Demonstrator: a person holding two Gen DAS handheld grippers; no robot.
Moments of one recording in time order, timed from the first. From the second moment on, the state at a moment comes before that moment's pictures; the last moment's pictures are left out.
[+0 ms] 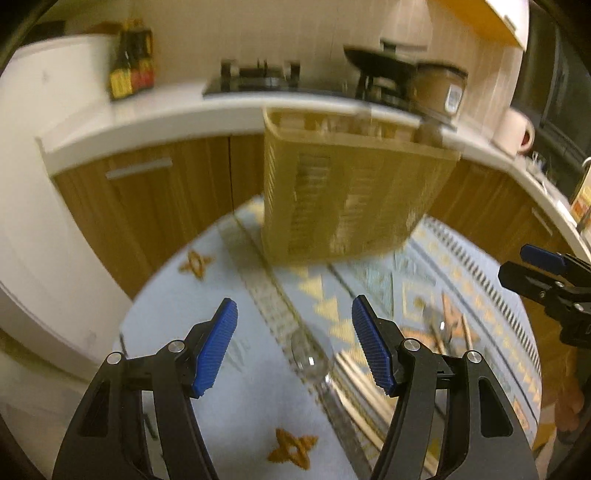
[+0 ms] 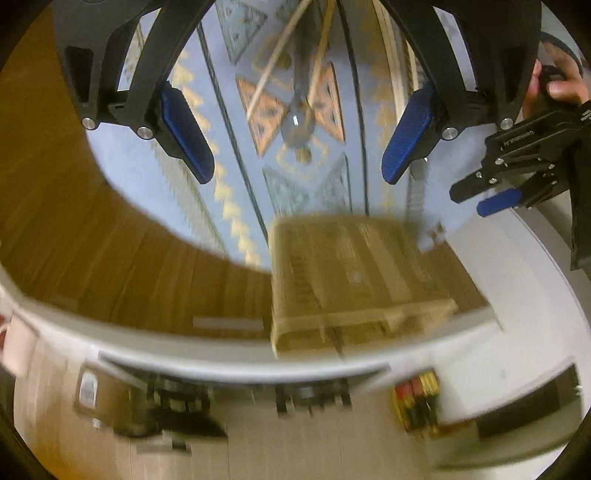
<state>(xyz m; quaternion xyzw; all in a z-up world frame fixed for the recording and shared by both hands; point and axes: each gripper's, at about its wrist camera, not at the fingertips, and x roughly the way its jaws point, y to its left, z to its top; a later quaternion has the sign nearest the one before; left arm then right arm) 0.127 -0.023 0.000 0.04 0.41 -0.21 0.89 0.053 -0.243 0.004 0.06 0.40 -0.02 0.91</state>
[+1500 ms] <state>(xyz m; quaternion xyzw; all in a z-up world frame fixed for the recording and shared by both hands) 0.140 -0.073 -0.057 0.10 0.49 -0.16 0.85 0.104 -0.206 -0.087 0.01 0.57 -0.01 0.82</state>
